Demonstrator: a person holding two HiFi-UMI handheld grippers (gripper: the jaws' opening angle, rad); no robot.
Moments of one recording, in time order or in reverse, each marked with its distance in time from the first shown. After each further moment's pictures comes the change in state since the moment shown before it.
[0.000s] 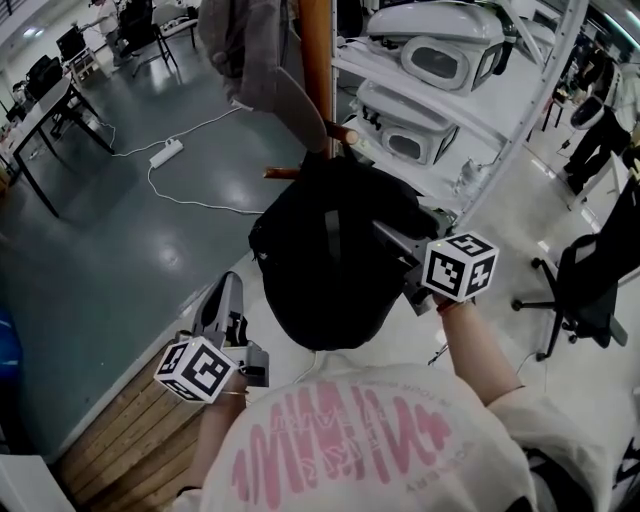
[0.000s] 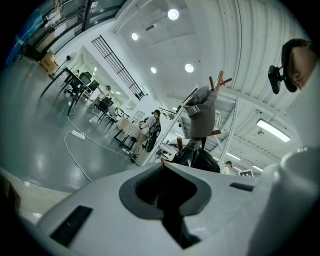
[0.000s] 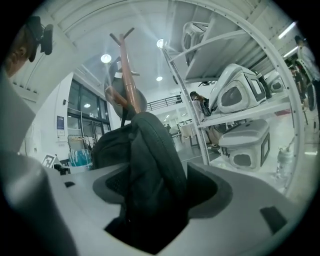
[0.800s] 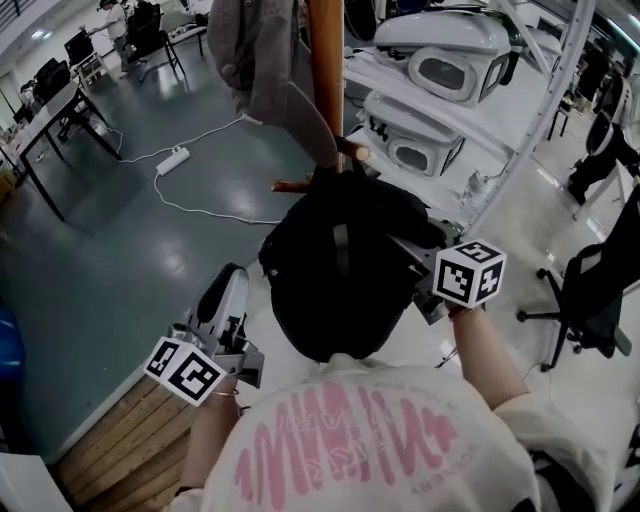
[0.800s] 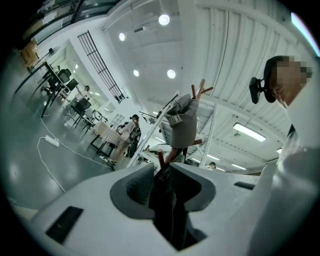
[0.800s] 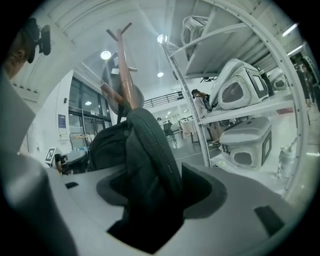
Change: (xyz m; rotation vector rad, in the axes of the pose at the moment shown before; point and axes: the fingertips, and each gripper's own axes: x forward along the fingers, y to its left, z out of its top) left arm 0.012 -0.034 0.034 0.065 -0.052 -0.252; right arm 0.003 -0.011 -0.006 -0.003 0.047 0.019
